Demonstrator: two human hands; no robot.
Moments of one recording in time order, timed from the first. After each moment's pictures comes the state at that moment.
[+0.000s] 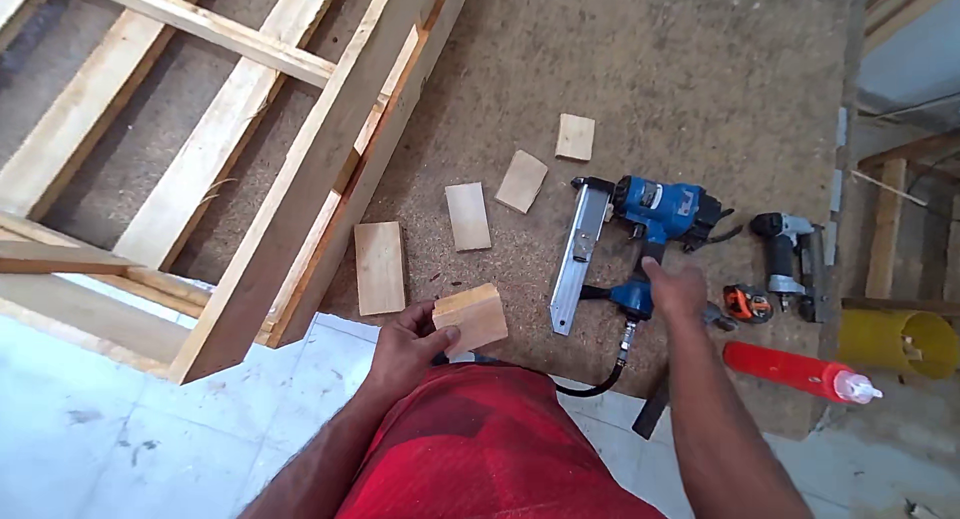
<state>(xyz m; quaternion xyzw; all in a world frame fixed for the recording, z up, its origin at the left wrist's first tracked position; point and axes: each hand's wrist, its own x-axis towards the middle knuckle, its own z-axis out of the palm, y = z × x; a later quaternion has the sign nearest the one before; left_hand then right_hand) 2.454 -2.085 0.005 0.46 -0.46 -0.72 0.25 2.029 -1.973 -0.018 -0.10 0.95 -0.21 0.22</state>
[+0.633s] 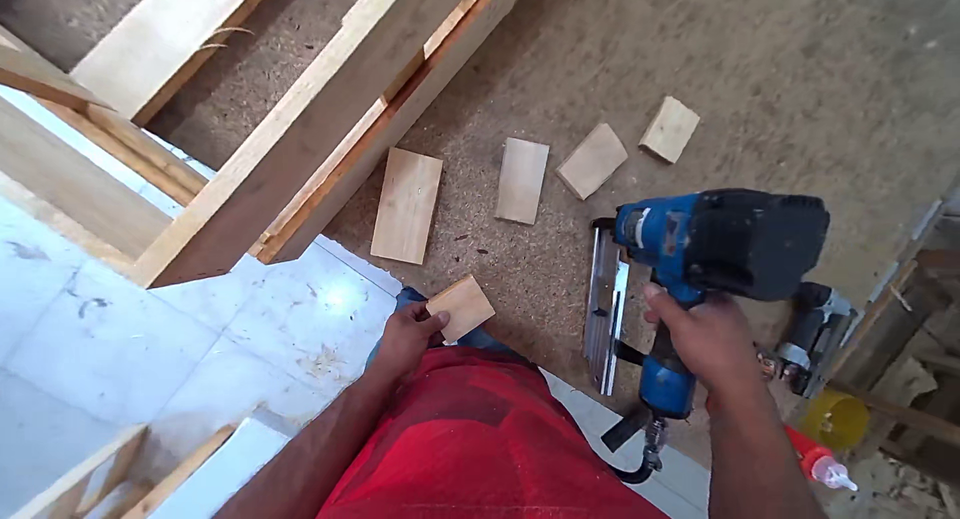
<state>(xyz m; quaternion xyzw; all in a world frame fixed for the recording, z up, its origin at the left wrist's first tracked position) 2.476 -2.029 -0.089 0.64 -0.17 -0.72 0.20 2.107 -2.028 0.066 -0.33 0.89 -0.06 0.30</state>
